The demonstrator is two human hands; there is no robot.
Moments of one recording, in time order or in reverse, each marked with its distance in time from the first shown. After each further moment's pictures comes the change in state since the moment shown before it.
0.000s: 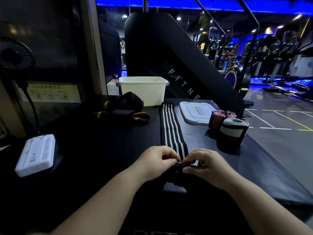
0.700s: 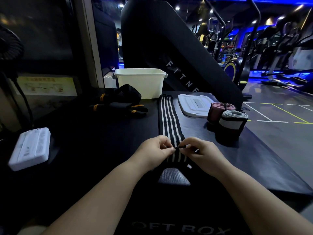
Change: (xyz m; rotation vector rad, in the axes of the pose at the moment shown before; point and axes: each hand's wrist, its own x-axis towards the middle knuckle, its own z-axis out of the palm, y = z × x) left_hand 0.013 -0.011 0.008 0.027 0.101 -0.077; right_hand 0.007 -0.001 0.012 0.053 0.085 0.175
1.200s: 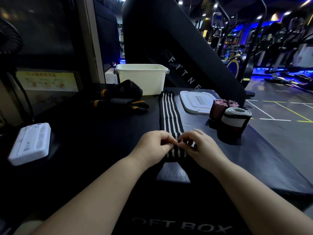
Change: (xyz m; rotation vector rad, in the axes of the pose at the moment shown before) left_hand 0.003 0.001 -0.001 0.003 0.069 0.161; right_hand 0.012 0.002 0.004 -0.229 0.074 -0.186
